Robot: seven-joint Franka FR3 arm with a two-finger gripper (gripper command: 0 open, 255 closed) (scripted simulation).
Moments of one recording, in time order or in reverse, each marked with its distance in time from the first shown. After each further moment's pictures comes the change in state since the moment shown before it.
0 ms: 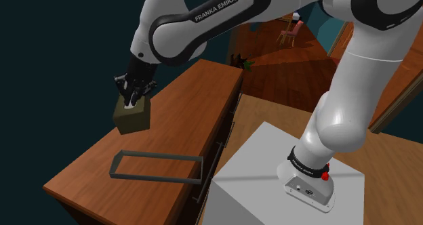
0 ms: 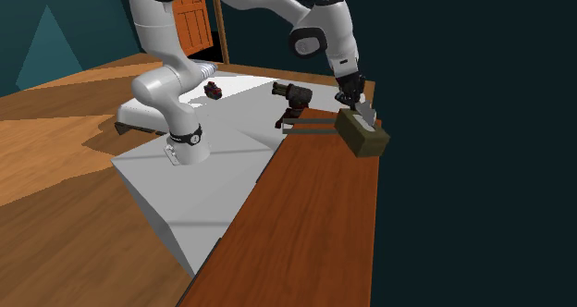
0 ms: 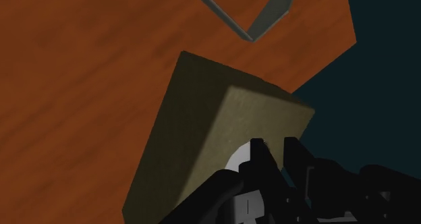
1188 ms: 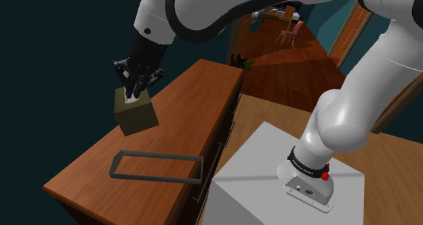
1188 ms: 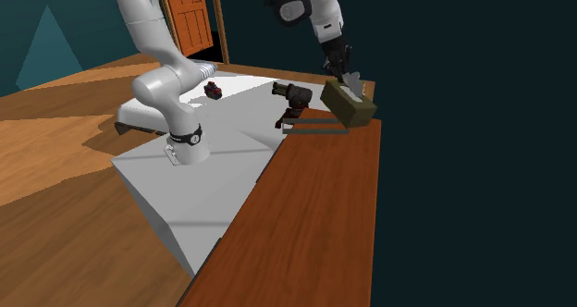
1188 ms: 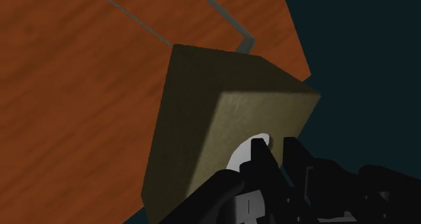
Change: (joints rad) arm 0.036 -0.237 0.039 -0.062 0.052 -0.145 0.085
